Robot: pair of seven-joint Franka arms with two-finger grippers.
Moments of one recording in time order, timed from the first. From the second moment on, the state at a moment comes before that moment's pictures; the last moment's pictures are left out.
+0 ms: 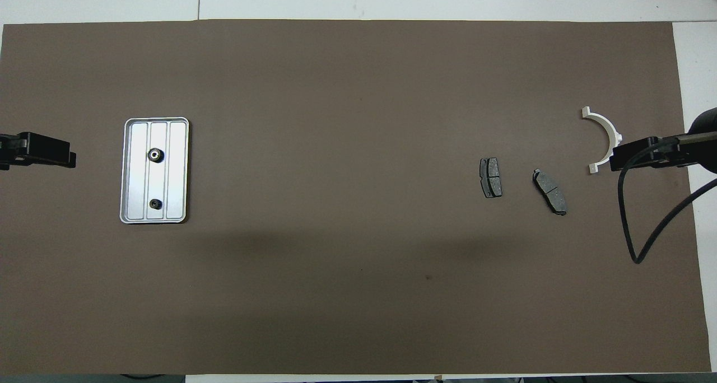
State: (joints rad) left arm -0.01 -0.05 -0.02 -1.64 0.01 1.61 0.02; right arm -0.10 -0.06 0.10 -1.66 0.00 1.58 -0.03
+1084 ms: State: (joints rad) left arm 0.02 0.14 -0.02 -1.87 0.01 2.05 0.02; right arm -0.10 -0.06 0.10 -1.66 0.00 1.58 -0.03
